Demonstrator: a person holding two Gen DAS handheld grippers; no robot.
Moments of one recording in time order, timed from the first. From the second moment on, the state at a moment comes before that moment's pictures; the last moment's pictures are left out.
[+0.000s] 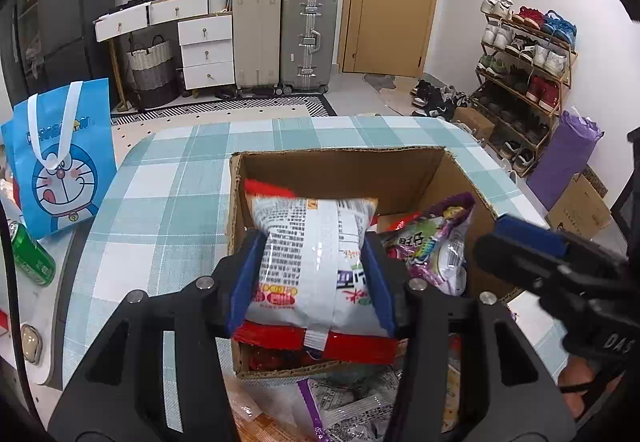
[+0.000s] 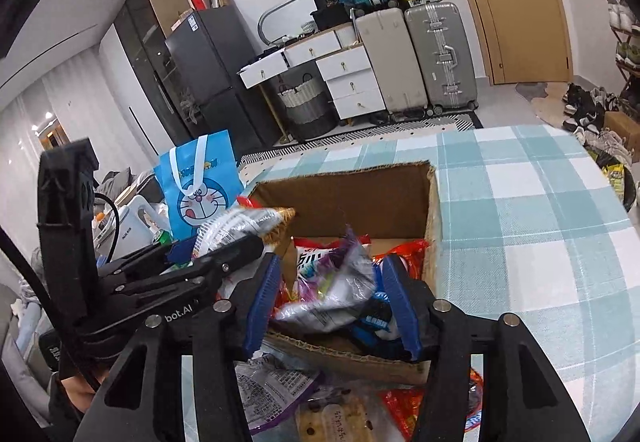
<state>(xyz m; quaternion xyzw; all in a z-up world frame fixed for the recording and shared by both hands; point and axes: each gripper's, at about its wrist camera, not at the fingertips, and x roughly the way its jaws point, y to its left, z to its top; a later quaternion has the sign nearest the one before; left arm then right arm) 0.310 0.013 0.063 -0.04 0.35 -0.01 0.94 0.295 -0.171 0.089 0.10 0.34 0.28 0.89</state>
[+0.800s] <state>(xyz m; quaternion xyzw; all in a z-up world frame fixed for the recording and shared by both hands) 0.184 0.031 0.047 -0.04 0.35 0.00 0.94 0.218 -0.241 0.075 0.12 0.33 0.24 0.91</state>
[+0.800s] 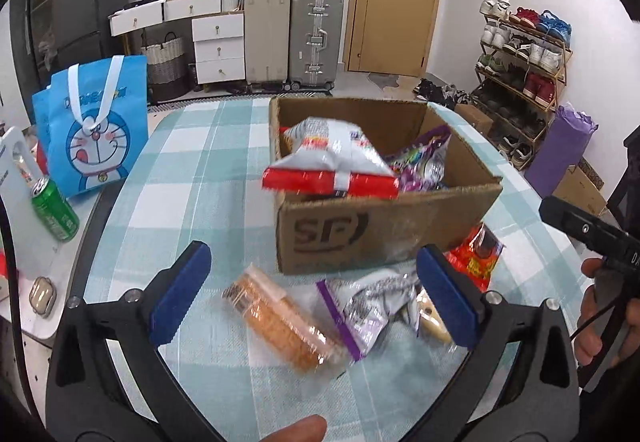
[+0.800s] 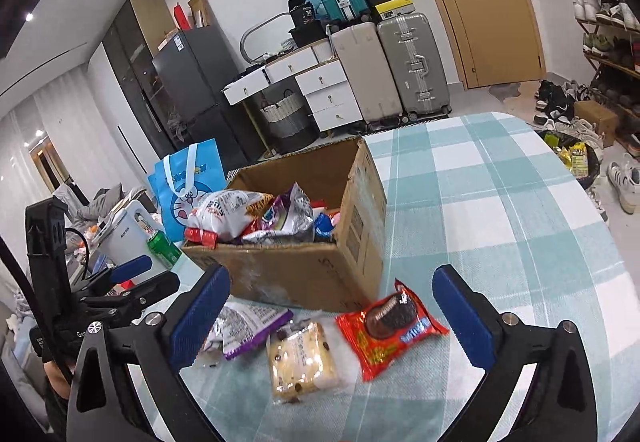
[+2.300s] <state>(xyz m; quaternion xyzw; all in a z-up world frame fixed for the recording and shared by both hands) 0.187 0.086 -0.029 -0.11 0.44 0.05 0.89 0.259 -0.214 -0.022 -0.07 0.46 0.11 0.88</state>
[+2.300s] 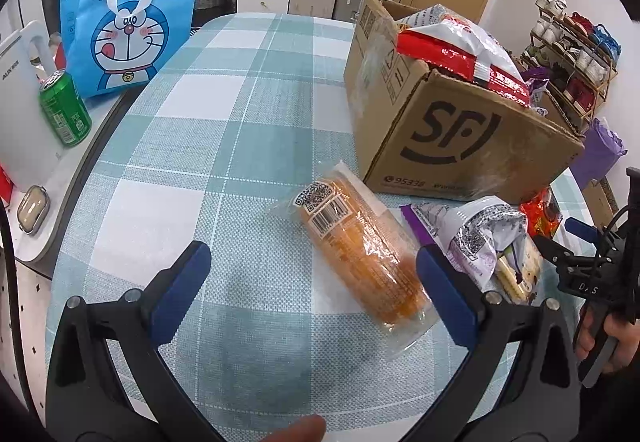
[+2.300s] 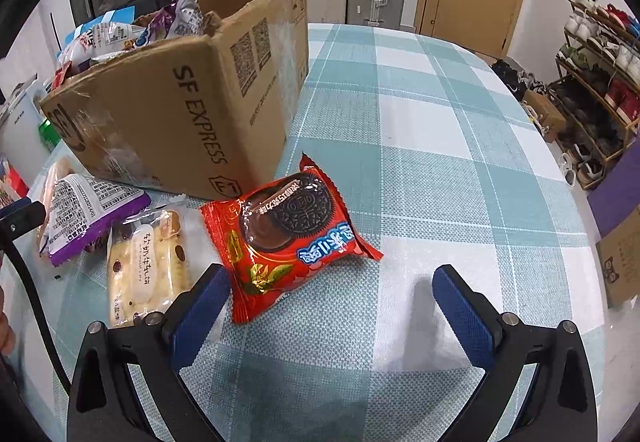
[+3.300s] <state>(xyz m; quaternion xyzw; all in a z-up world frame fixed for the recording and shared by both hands) 0.184 0.086 -0.026 -0.12 0.43 0.05 0.89 0.247 -0.207 -0.003 -0.07 0.42 0.18 0.89</state>
